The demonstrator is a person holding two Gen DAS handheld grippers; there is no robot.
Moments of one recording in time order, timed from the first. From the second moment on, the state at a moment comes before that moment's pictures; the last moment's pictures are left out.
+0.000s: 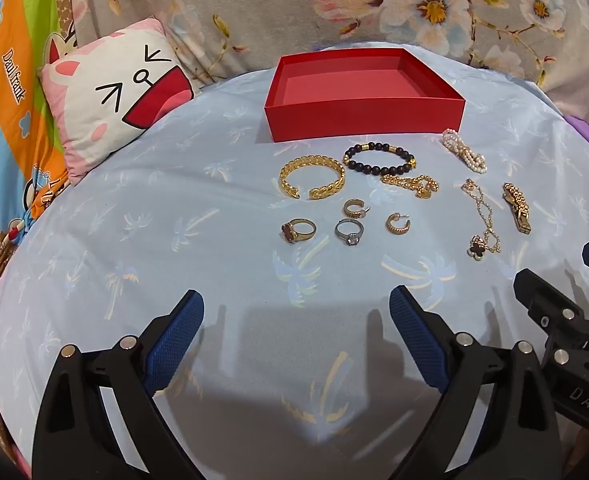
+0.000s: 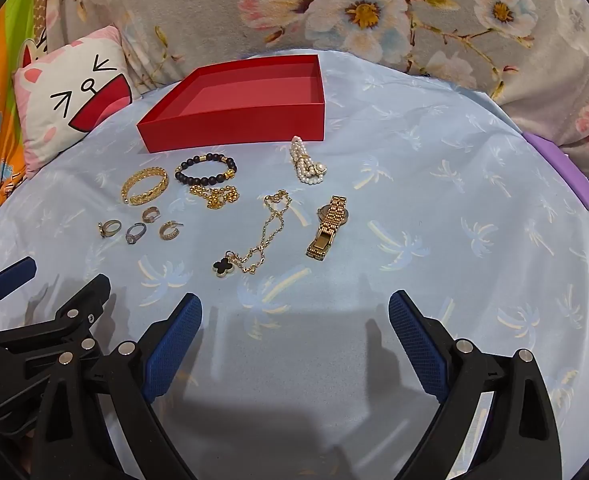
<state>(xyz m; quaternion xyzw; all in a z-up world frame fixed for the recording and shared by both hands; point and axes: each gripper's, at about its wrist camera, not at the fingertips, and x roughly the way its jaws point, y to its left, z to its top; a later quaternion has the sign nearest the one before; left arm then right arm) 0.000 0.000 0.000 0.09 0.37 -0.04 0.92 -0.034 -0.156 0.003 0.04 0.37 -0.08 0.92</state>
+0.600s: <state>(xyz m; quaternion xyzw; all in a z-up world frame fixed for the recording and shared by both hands) 0.000 0.000 0.000 0.10 0.37 -0.04 0.92 -0.033 -0.155 0.000 0.04 0.37 -0.08 0.92</state>
